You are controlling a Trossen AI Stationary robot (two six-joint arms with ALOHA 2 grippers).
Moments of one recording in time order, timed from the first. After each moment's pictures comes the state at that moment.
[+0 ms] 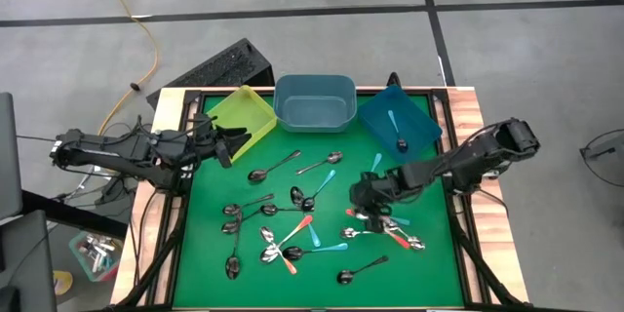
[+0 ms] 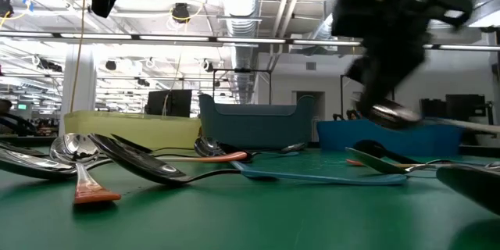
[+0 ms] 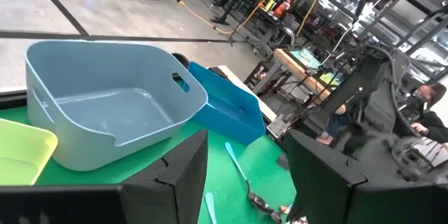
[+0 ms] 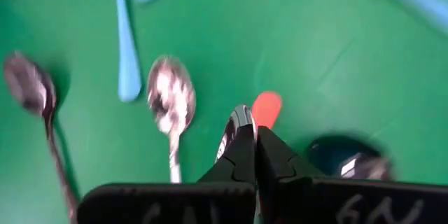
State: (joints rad) left arm -0.12 0.65 0.68 -0.24 -0.61 -0.74; right arm 0.21 1.49 0.87 -0.39 -0.04 0.29
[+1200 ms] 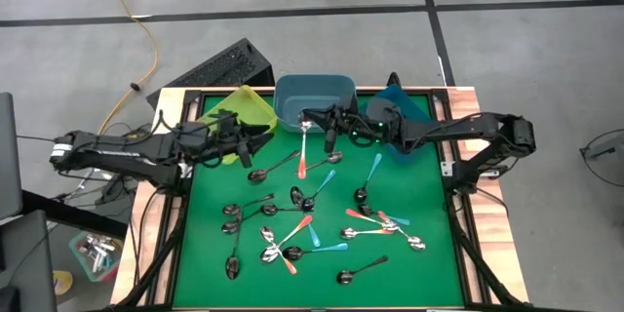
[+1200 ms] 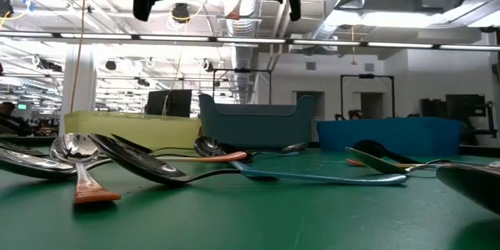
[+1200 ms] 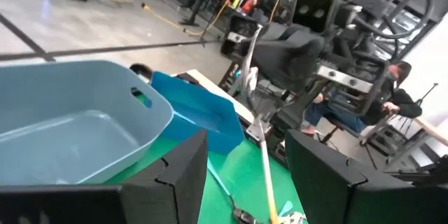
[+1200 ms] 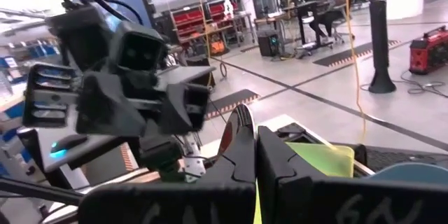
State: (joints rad) left arm 0.03 0.87 0.68 0.09 -0.35 -0.58; right arm -0.16 1.49 1.04 0.51 0.13 0.26
